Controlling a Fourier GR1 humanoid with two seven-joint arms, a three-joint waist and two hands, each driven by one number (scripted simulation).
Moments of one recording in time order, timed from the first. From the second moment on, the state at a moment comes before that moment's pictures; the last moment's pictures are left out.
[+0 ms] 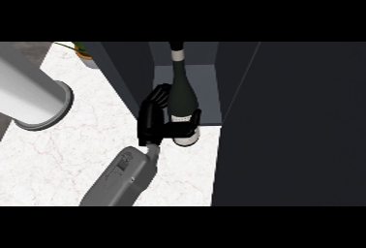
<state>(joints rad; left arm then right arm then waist) -0.49 0.00 -0.41 -1.13 0.49 0.57 -0.30 0.13 -0.21 0.31 -2.51 -0.08 -0.02 0.44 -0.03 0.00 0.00</state>
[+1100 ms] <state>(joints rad) -0.73 0.00 -0.39 -0.69 0.83 0.49 -0.52 0.18 -0.19 0.27 -2.51 -0.10 0.05 0.41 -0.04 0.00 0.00</state>
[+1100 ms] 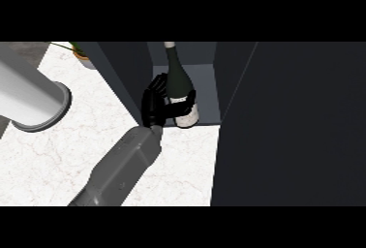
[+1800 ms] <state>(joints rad) -0.98 0.00 -0.32 -0.42 0.86 0.51 -0.51 0.21 -0.16 0.30 -2.50 -0.10 0.08 0.38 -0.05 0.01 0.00</state>
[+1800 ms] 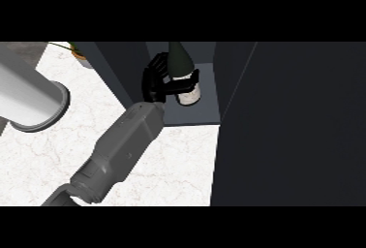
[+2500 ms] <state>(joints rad) -1.13 0.03 -0.33 -0.17 0.74 0.65 -0.51 0.22 -0.14 0.30 -2.50 -0.10 0.10 0.36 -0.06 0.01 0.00</state>
